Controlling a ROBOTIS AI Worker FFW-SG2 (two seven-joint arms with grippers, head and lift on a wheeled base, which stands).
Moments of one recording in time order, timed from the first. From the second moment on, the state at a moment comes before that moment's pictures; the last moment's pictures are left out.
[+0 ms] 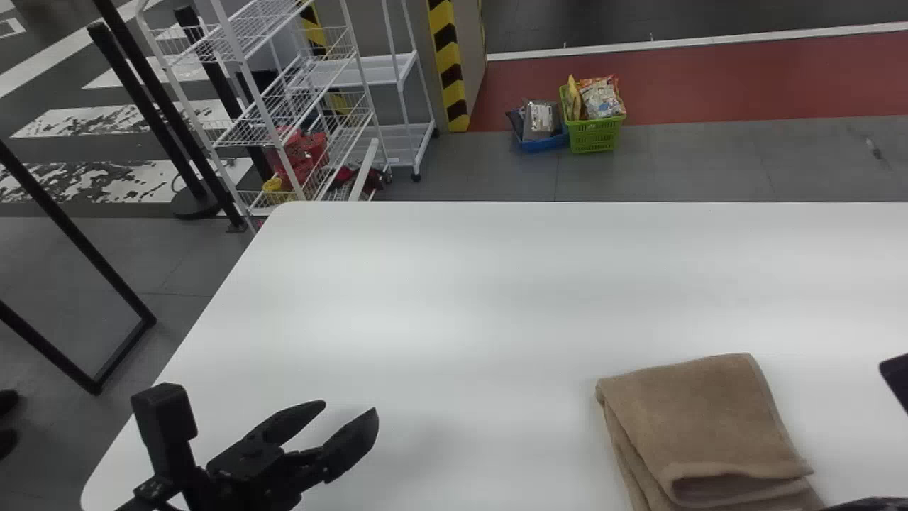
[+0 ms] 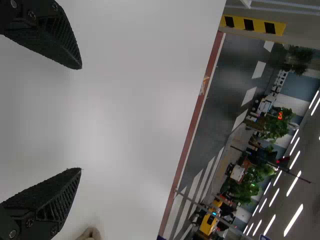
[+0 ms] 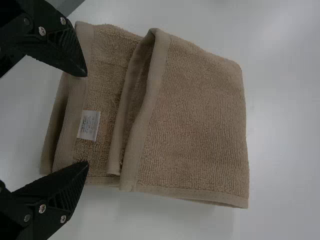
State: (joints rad) left arm 0.53 0.00 0.48 -2.17 0.26 0.68 -0.69; right arm 0.18 -0.23 0.24 -2.30 0.79 1.57 1.36
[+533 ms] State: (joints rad) left arm 0.54 0.00 0.48 -2.19 0.26 0.68 -0.70; right arm 0.17 -0.23 0.39 -2.45 1.00 1.20 1.36
